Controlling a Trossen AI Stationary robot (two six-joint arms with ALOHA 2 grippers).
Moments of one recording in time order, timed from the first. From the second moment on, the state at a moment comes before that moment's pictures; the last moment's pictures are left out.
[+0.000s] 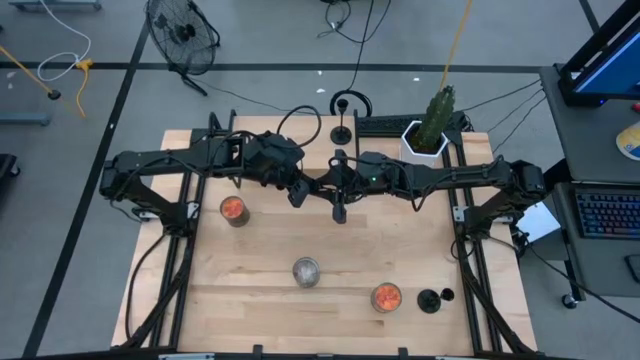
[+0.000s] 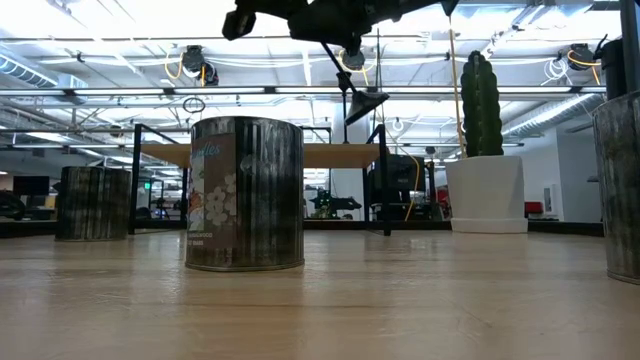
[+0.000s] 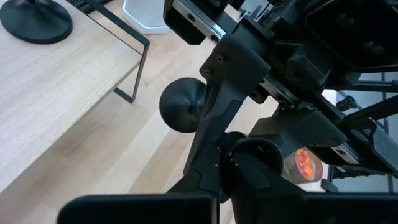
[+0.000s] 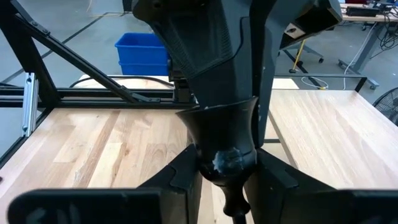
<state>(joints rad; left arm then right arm) 0.11 1.47 1.50 -0.68 0.00 -0.56 -0.06 1.54 1.20 0.10 -0.05 -0.03</state>
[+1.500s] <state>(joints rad) 0.11 1.43 1.52 -0.75 -0.01 -0.56 -0.06 1.53 1.19 0.08 -0.05 0.01</state>
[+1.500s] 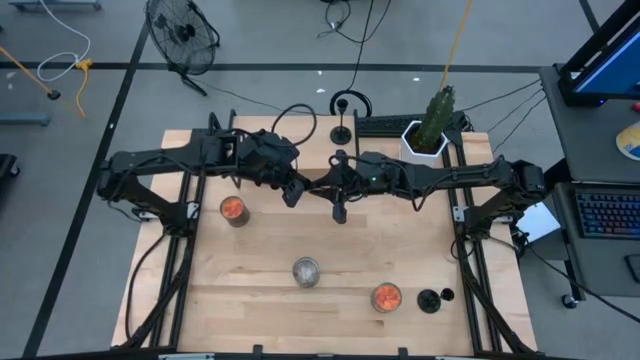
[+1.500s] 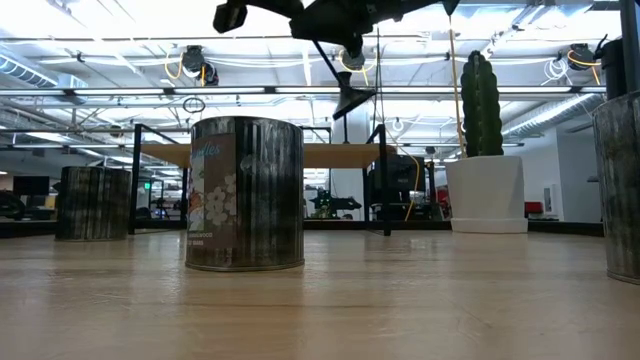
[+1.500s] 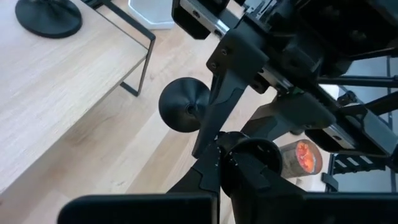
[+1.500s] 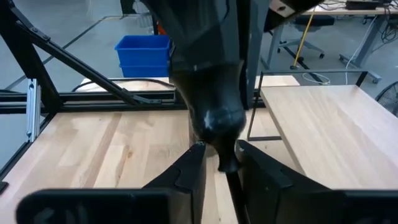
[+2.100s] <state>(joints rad) 0.11 1.43 1.52 -0.76 0.00 -0.55 -0.06 1.54 1.19 0.08 -0.05 0.00</state>
